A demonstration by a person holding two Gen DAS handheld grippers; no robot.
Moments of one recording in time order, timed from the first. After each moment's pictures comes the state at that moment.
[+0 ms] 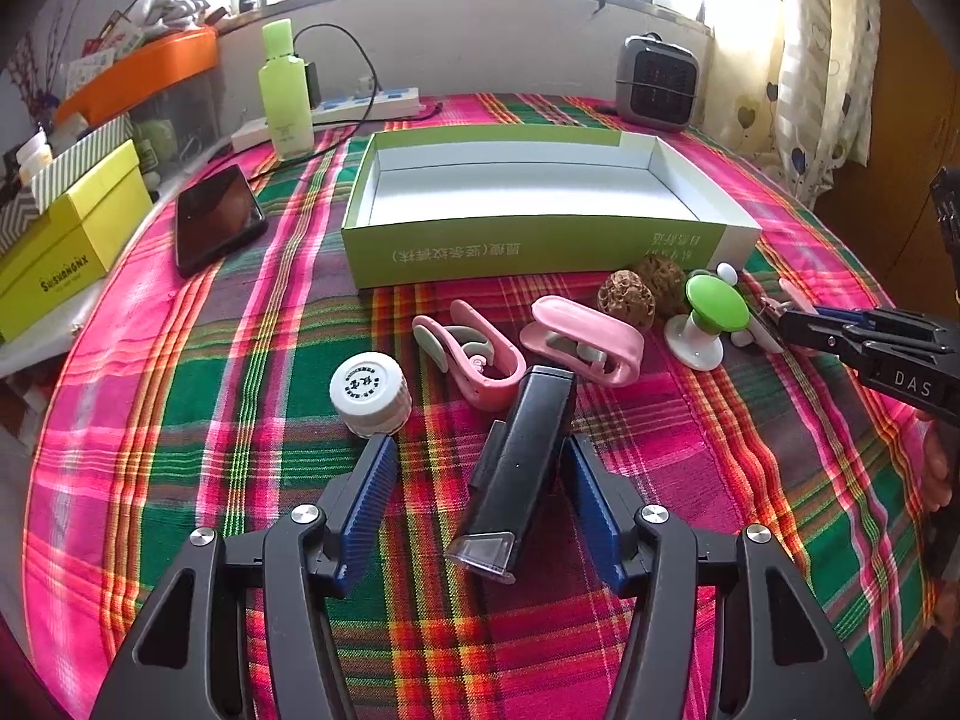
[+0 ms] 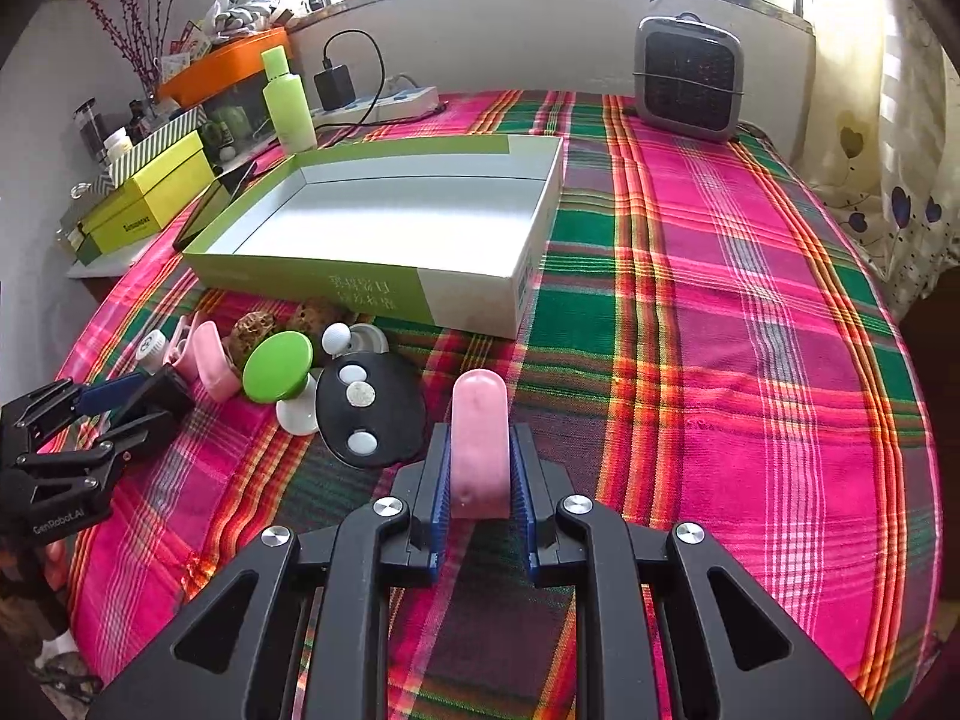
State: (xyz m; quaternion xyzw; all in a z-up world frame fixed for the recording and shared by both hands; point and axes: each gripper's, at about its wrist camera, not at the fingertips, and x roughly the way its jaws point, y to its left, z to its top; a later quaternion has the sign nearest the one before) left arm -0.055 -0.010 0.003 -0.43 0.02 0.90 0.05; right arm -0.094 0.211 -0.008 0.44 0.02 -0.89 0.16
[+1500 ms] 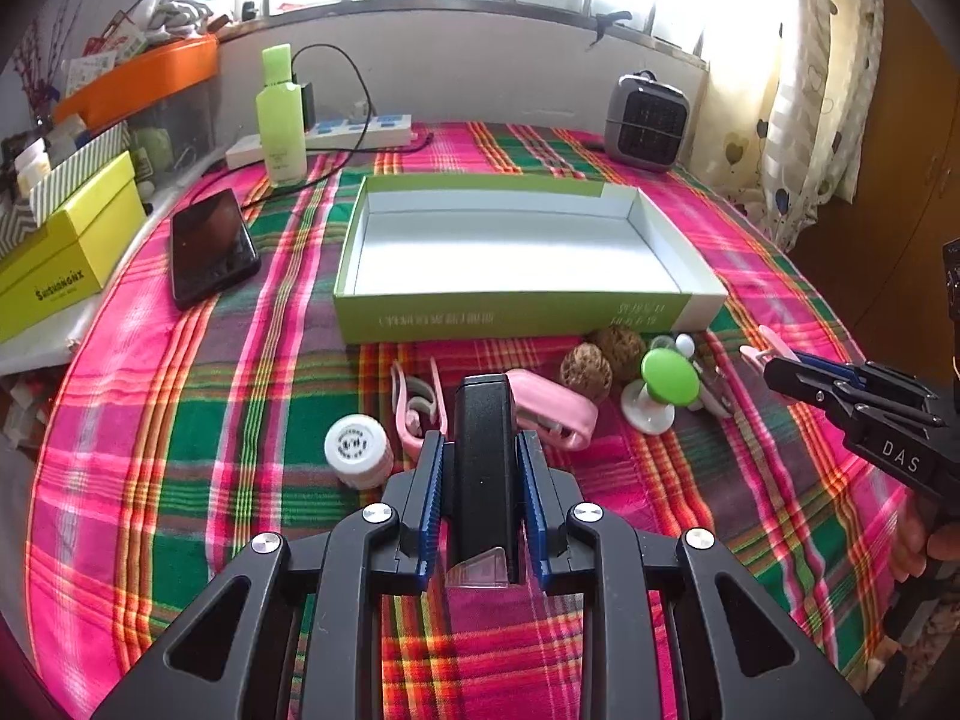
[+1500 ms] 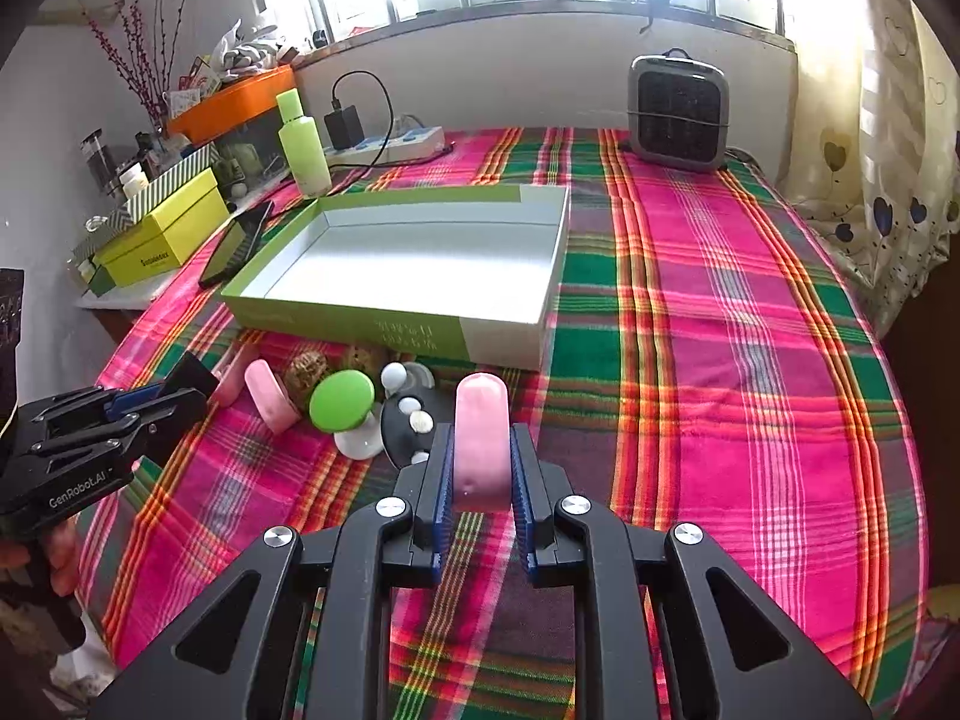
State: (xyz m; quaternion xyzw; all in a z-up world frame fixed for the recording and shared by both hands) left arm -0.061 -0.008 0.039 -0.41 -0.02 0.91 0.07; right arm -0.077 0.205 0.023 0.41 -0.01 -0.90 0.16
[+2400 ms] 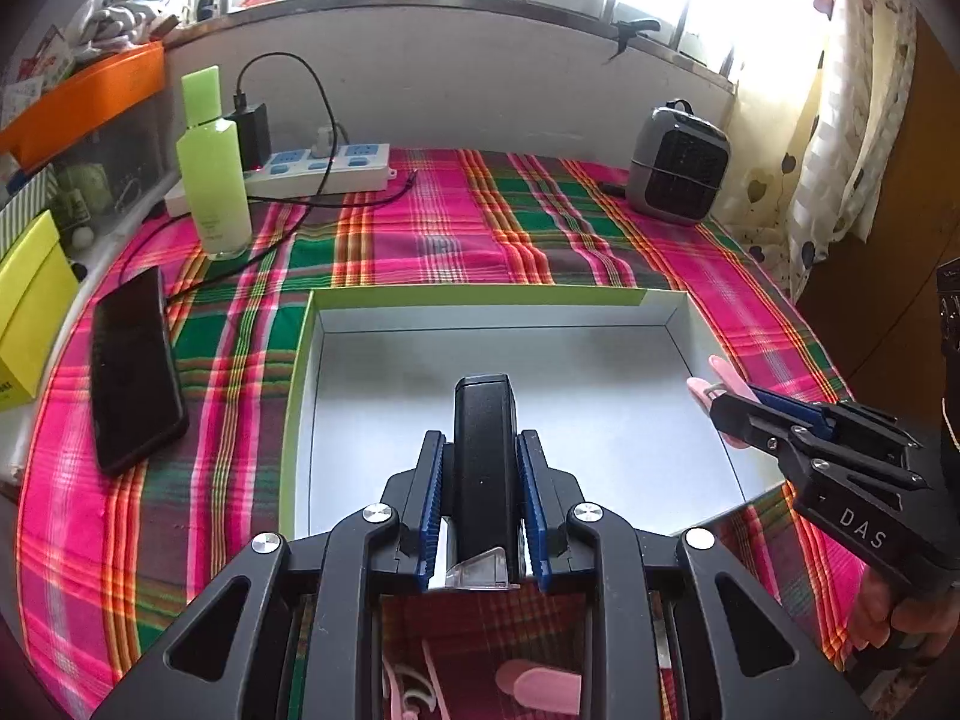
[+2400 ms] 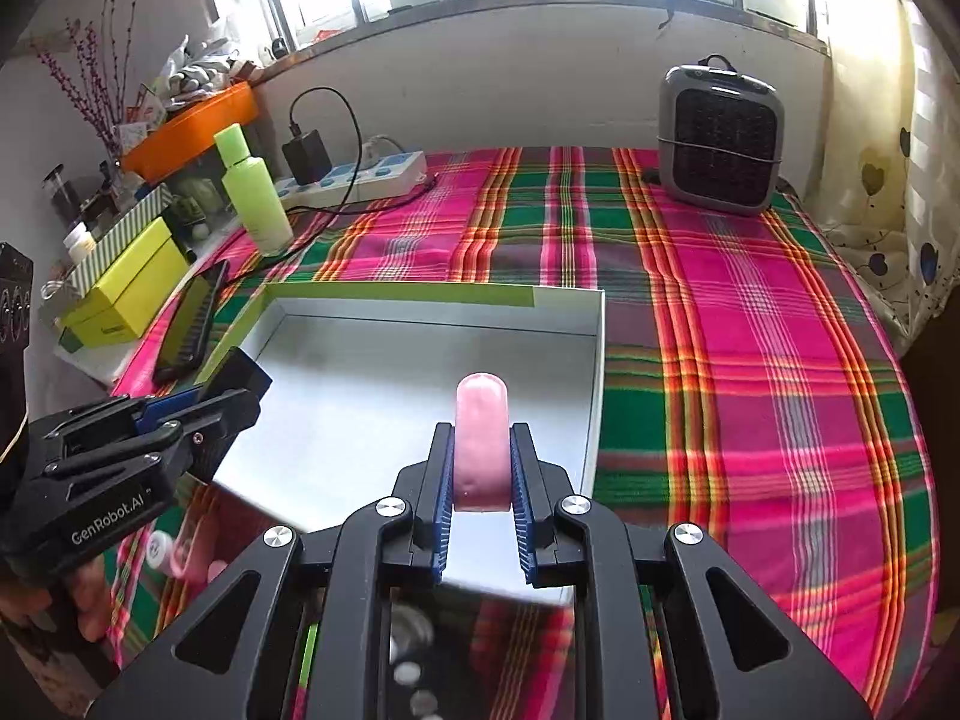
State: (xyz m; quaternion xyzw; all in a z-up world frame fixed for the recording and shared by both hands) left arm -0.193 -0.001 0.048 -0.42 -0.04 0.90 0.09; right arm -0.189 0.177 0.027 0.43 -0.02 -0.89 0.14
